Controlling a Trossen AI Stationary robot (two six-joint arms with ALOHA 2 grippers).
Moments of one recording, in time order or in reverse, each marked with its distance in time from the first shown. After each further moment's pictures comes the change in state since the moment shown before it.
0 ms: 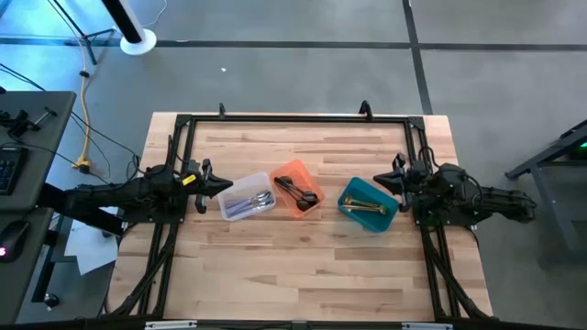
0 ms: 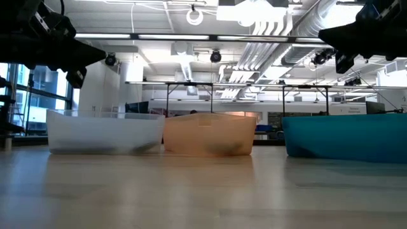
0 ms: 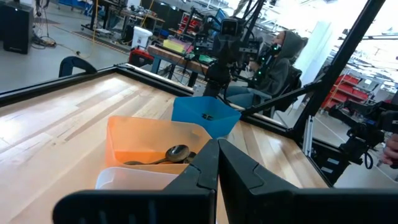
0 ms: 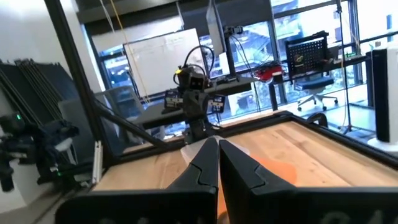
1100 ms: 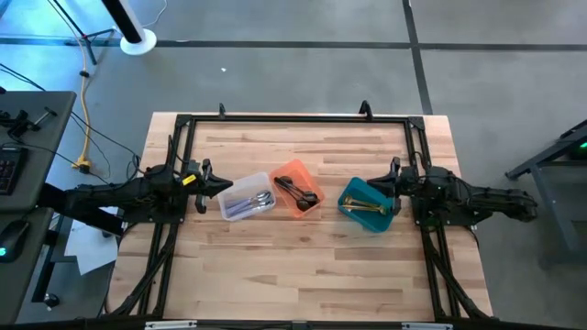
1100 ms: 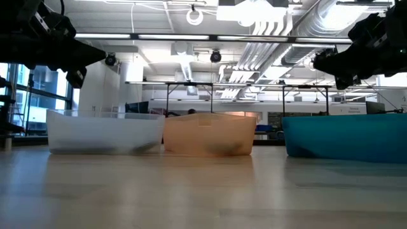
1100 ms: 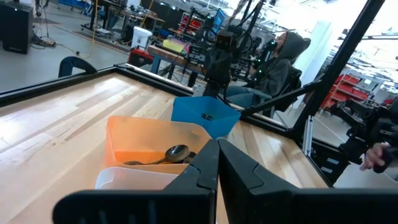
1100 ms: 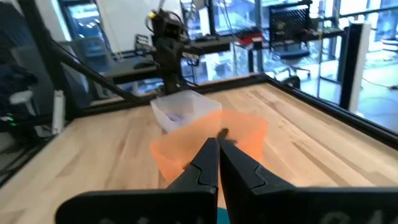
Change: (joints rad) left arm 0.000 0.000 0.000 0.000 0.001 0.000; right arm 0.000 0.033 -0.055 -0.092 0.049 -0.117
